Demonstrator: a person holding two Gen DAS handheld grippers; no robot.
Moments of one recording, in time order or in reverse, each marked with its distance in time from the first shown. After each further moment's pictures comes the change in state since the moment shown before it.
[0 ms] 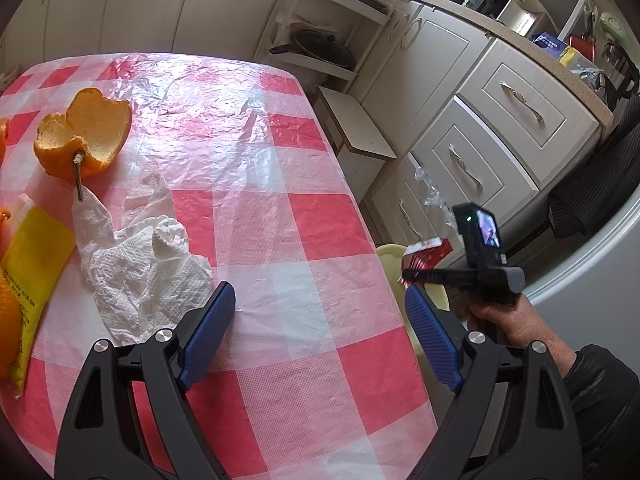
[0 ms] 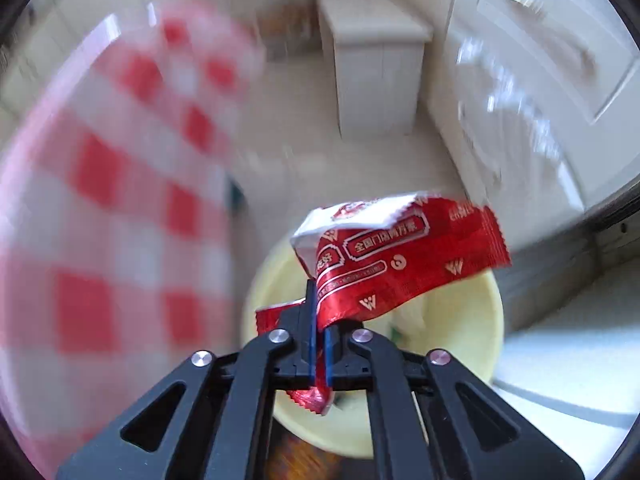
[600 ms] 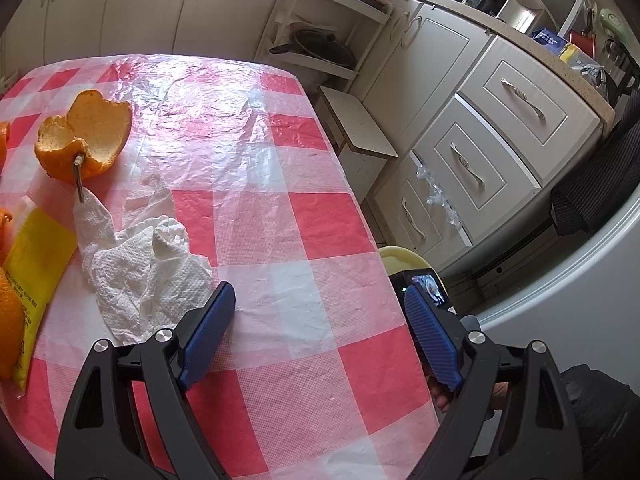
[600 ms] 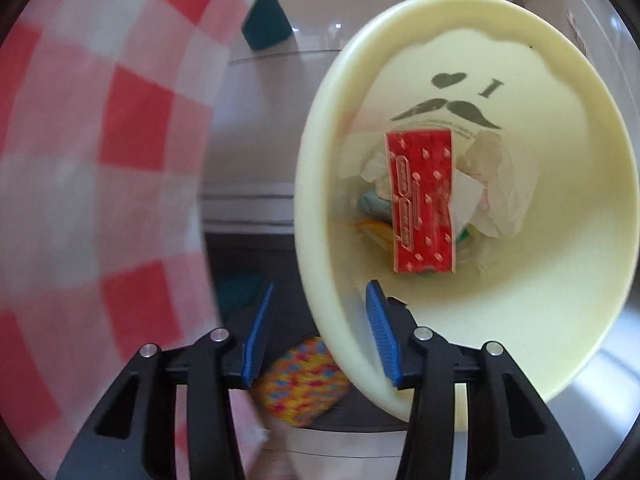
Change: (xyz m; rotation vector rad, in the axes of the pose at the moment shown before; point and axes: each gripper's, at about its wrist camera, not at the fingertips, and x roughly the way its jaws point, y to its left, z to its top) left arm 0.001 -0.001 0.000 0.008 0.001 0.015; right arm 0.098 0.055 -0.044 -0.088 0.275 0.227
